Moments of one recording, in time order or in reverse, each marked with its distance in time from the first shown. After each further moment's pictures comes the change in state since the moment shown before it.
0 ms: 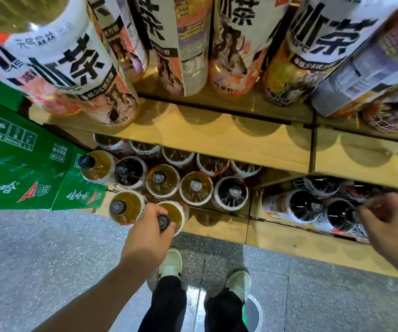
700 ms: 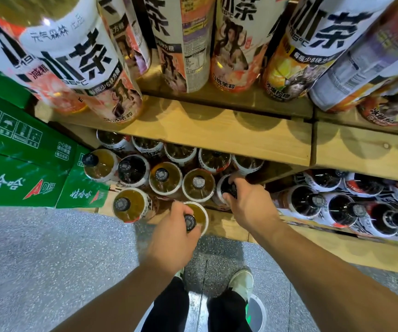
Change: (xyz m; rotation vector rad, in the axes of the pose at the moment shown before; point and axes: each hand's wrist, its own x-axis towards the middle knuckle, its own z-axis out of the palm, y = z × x) left_hand -0.018 0.024 0.015 0.064 -0.035 0.215; right_hand -0.038 -0.181 0.122 -0.006 -0.388 -0.408
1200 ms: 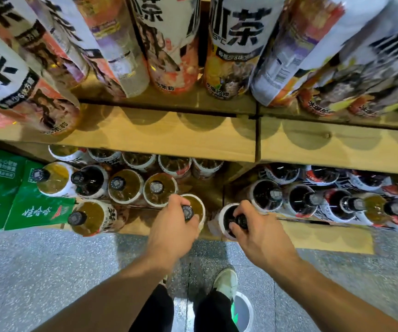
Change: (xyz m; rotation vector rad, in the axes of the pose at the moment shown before) left_hand 0.018 0.065 0.044 -0.033 -0.029 0.015; right_hand -0.069 0.089 -0.019 0.034 0.069 -0.003
